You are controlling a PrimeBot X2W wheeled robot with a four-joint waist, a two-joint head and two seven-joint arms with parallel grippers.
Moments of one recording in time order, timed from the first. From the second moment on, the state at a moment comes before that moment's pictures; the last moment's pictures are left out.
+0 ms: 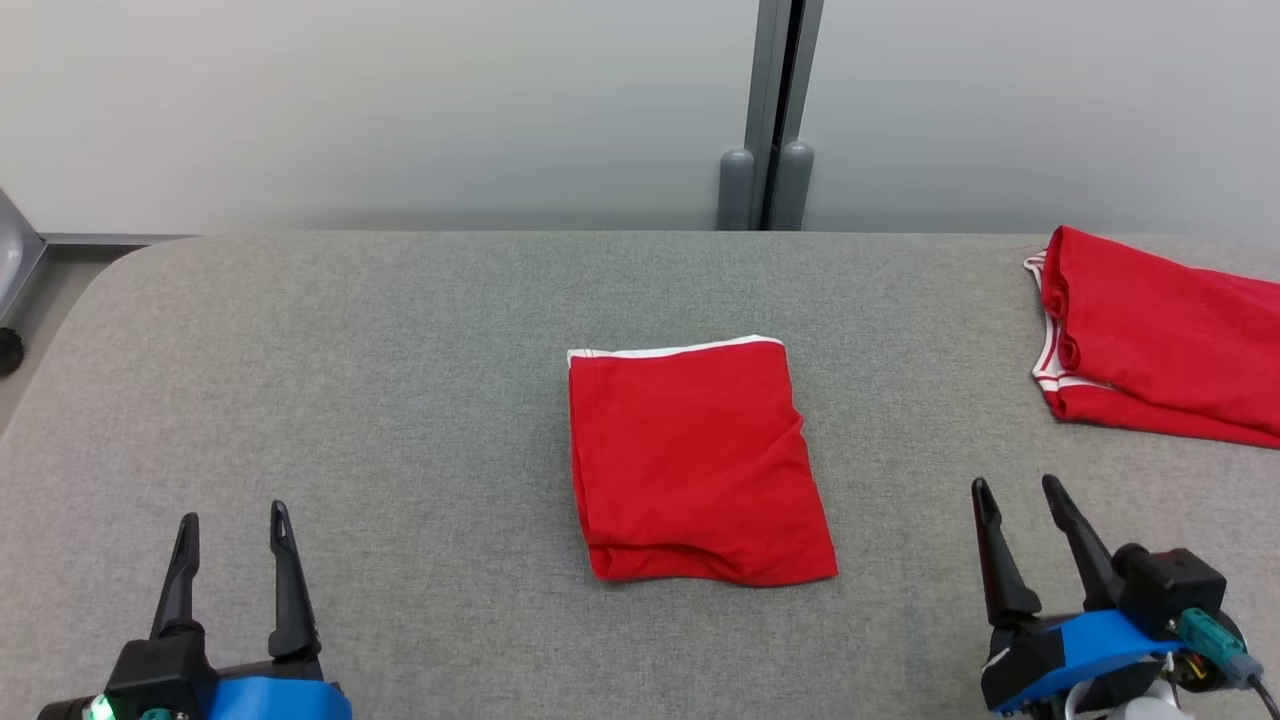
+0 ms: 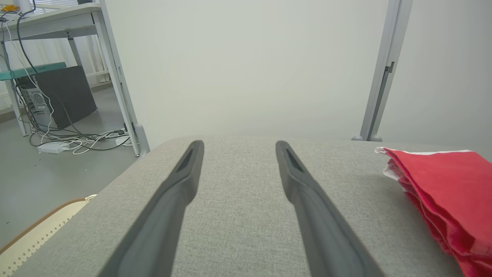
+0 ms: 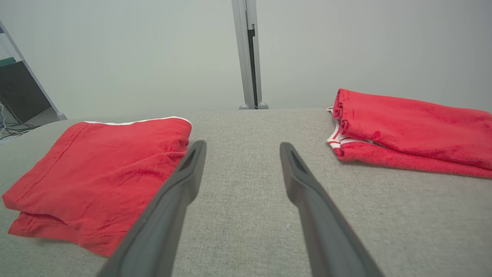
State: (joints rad) left arm 0.04 0.05 0.11 0.14 -0.03 -0.04 -0.26; right arm -0.13 -0.10 0.01 0.36 0.21 0.13 -0.26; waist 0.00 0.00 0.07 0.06
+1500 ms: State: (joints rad) left arm 0.08 0.07 0.10 0.20 -0.03 -0.04 -0.26; right arm -0.24 -0.05 0.14 0.46 0.14 0.13 -0.24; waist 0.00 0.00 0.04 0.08
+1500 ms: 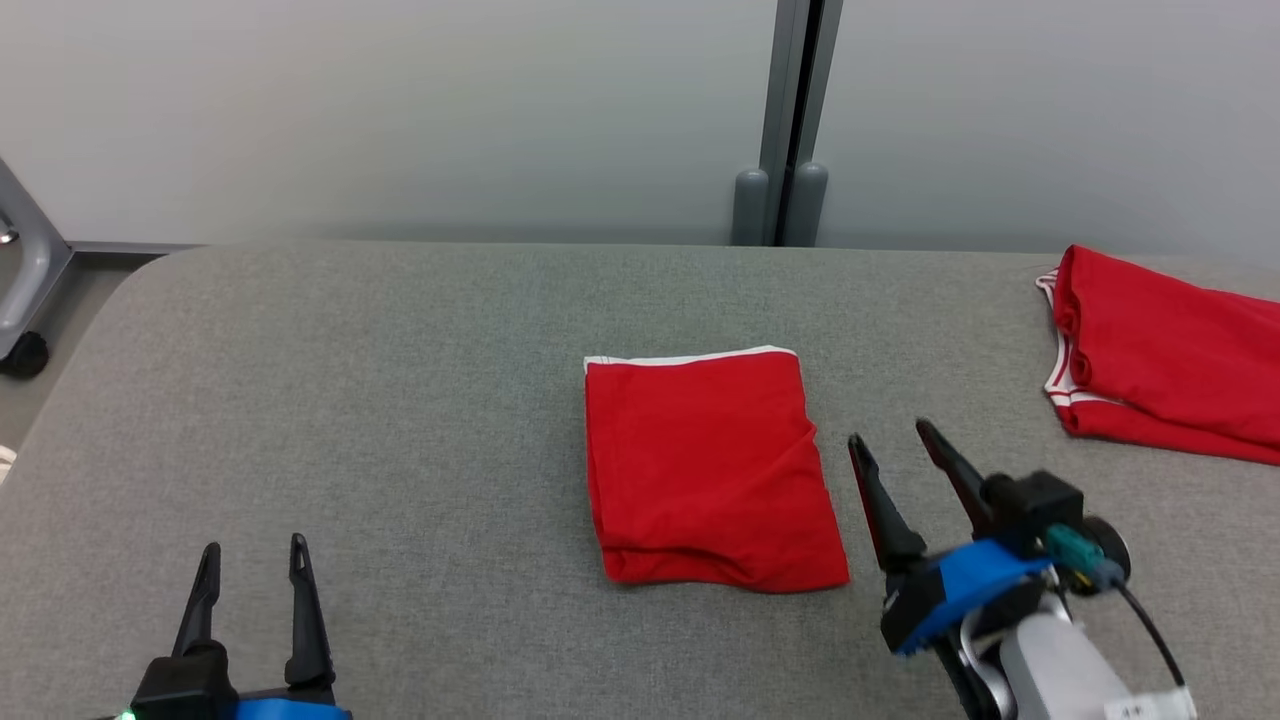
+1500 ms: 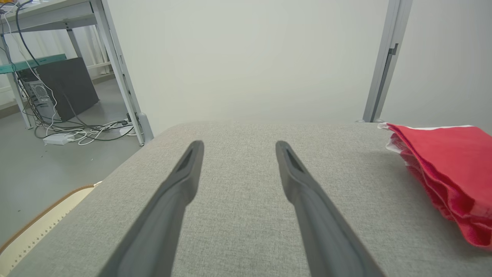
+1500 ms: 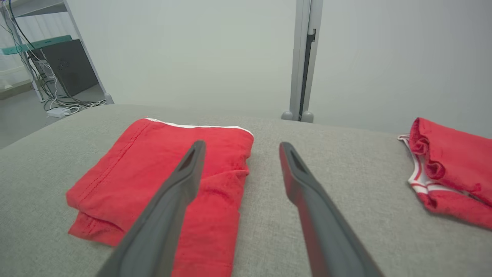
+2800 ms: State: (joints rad) left arm -0.05 0.05 0.04 0.20 -0.05 -0.03 -0.26; right arm -0.70 -0.08 0.48 1.15 0.37 0.13 -0.14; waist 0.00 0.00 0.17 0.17
